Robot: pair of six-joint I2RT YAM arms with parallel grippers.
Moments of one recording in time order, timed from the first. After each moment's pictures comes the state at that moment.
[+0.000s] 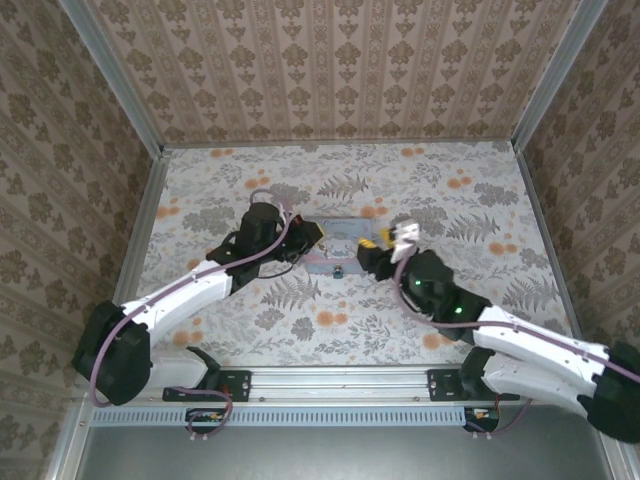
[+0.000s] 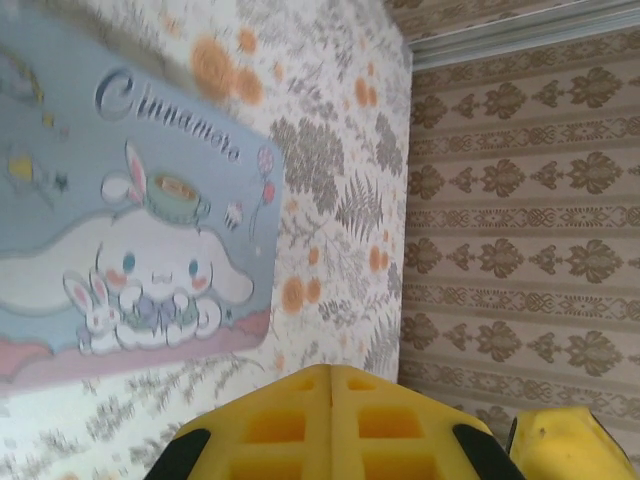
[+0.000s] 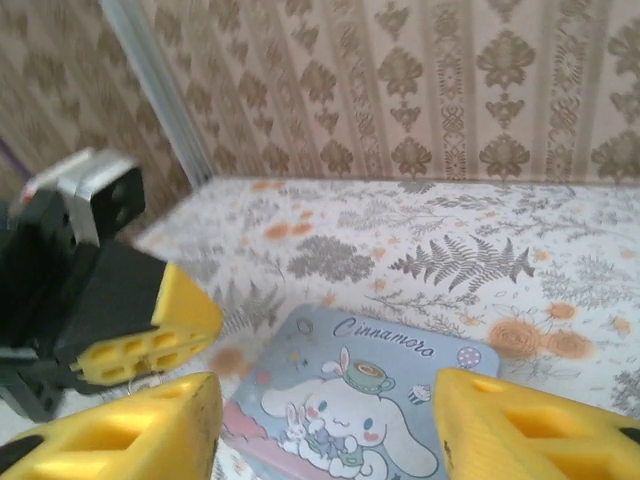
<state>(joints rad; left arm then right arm) -0.67 1.28 0.79 0.05 0.33 -1.16 0.81 0.88 0.51 0.23 0.35 0.35</state>
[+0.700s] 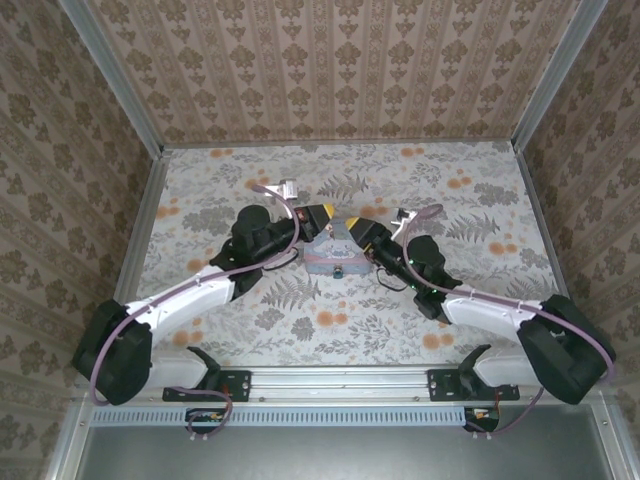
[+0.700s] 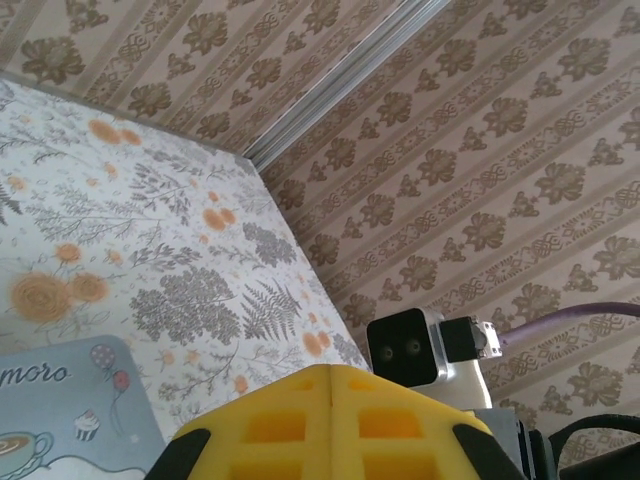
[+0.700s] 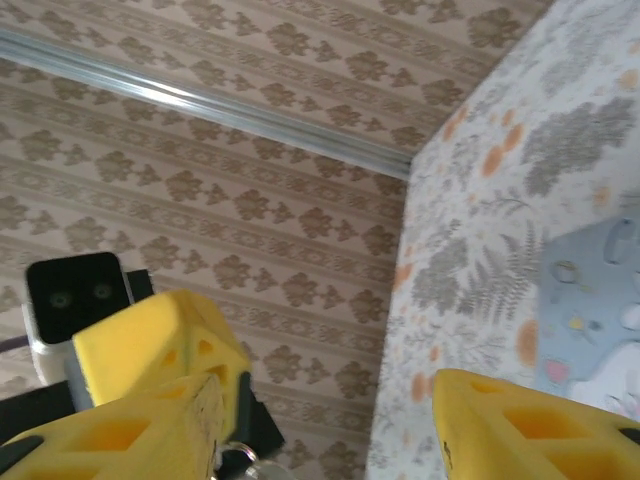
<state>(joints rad) -0.72 1.28 0.72 0.54 0.29 -0.84 0.63 1.31 0.48 0.87 -0.10 1.25</state>
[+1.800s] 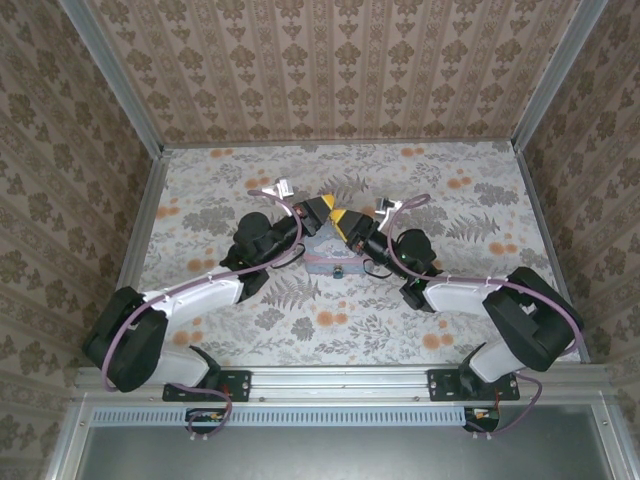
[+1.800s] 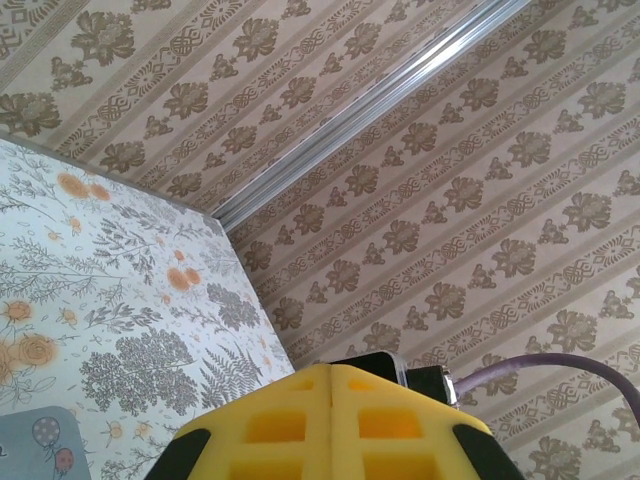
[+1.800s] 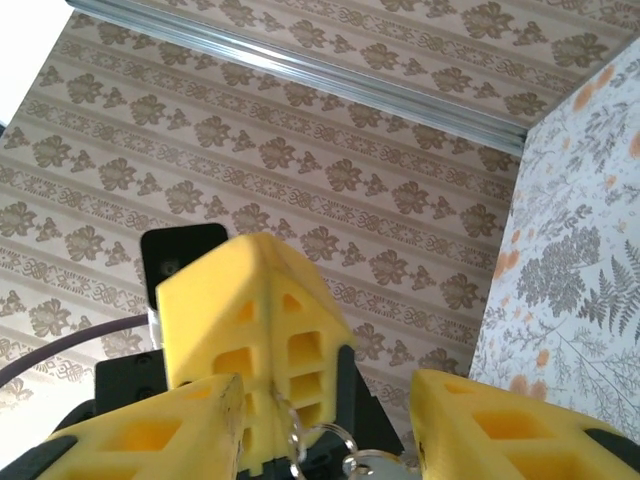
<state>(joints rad) -0.73 1.36 0.68 0.80 0.21 -0.96 0.64 1.50 0.55 1.15 -0.23 1.31</state>
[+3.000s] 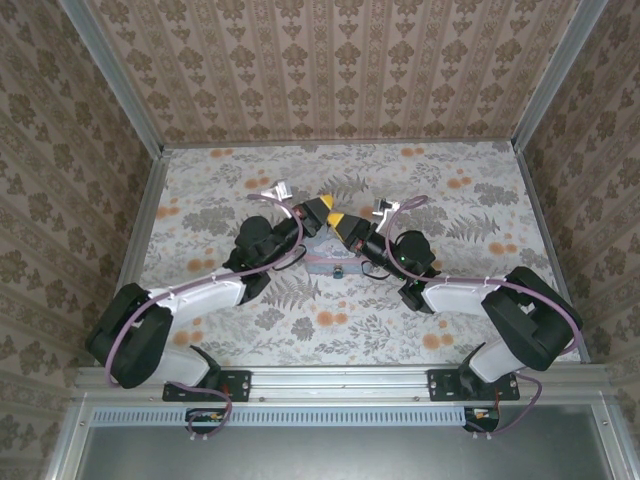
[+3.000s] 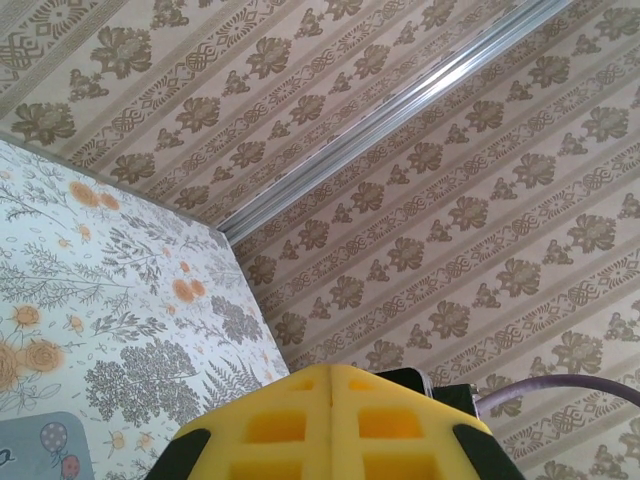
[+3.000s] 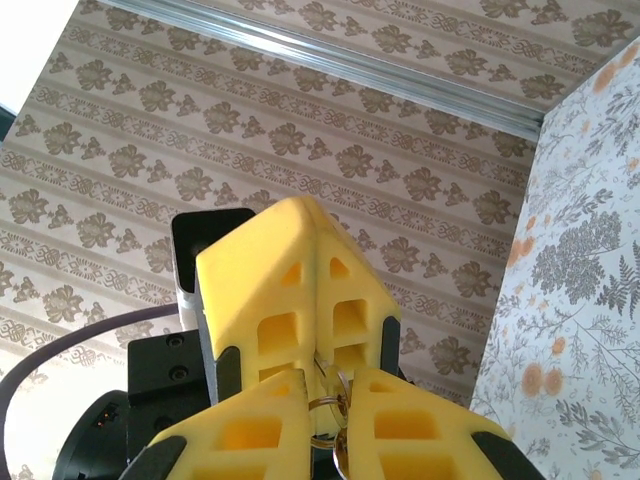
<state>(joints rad) -0.74 1.38 0.65 0.87 0.16 -0.99 0.66 1.50 0.55 1.17 -0.23 1.31</state>
